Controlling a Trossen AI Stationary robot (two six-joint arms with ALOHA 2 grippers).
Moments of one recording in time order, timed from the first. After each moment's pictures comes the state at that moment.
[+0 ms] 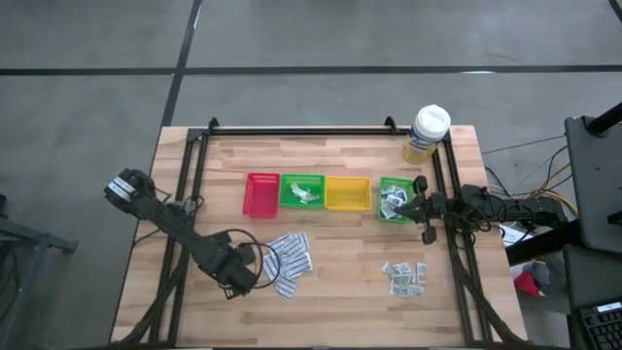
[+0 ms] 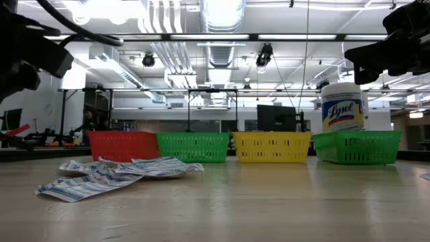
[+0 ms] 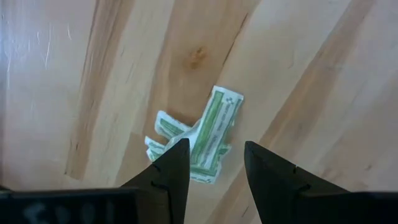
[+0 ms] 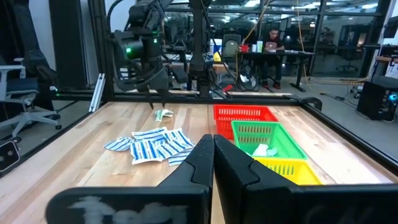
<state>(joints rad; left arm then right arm) -0.63 1.55 0.97 -1.01 0.01 -1.04 0.02 0.00 0.01 0.01 -0.02 0.02</state>
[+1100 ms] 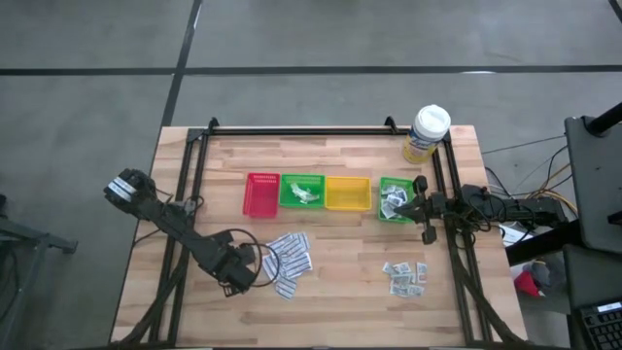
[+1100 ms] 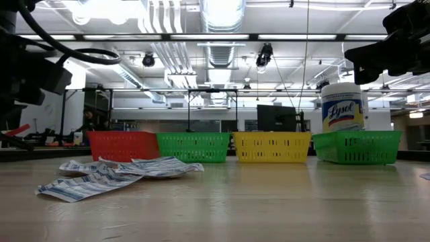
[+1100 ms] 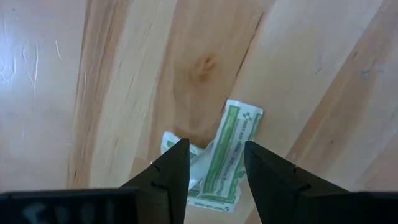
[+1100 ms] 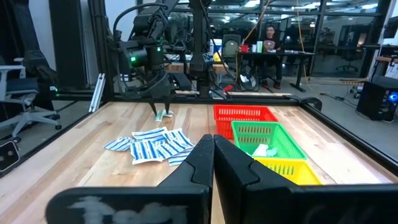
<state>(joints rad) -0.62 1.55 0.87 -0.90 -0.02 -0.98 0.02 0.00 0.01 0.01 -0.02 0.02</state>
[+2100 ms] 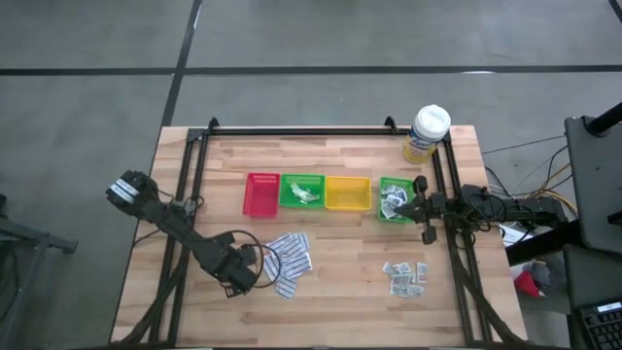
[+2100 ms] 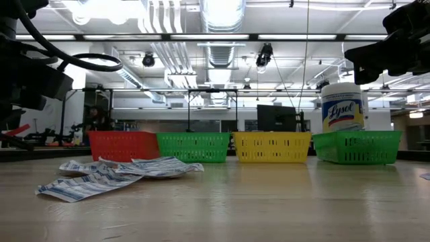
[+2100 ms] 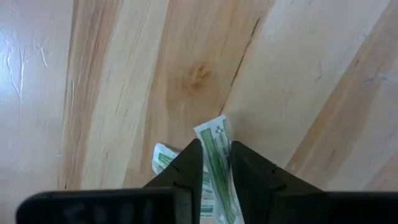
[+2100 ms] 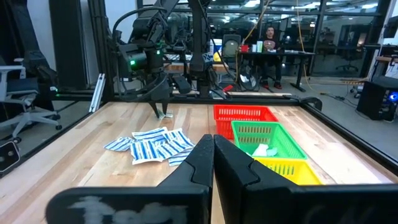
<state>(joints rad) -0.62 1.58 0.86 -0.86 -0.02 -0.97 0.02 0.00 0.01 0.01 -0.02 0.02</state>
